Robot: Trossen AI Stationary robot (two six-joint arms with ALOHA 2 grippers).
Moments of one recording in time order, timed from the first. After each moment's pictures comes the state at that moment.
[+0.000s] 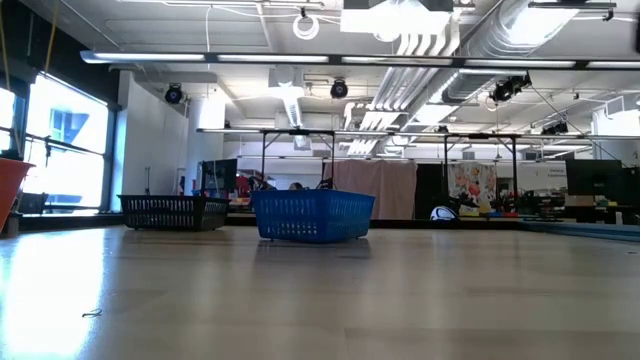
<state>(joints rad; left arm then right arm) 0.68 0.82 1.59 -0.51 0.54 0.26 0.75 1.77 1.17 -0.76 -0.28 1.48</state>
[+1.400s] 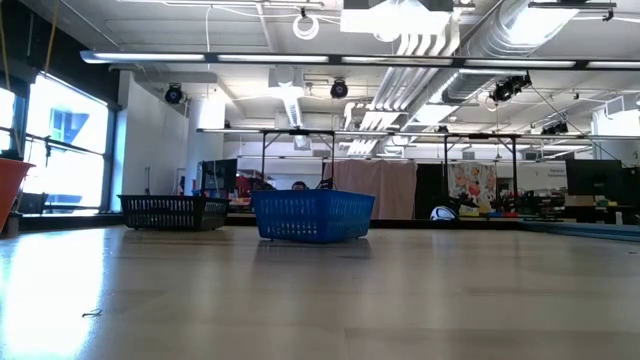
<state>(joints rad) 0.68 0.92 1.59 -0.50 0.54 0.11 0.86 1.86 1.07 -0.66 -0.25 1.60</state>
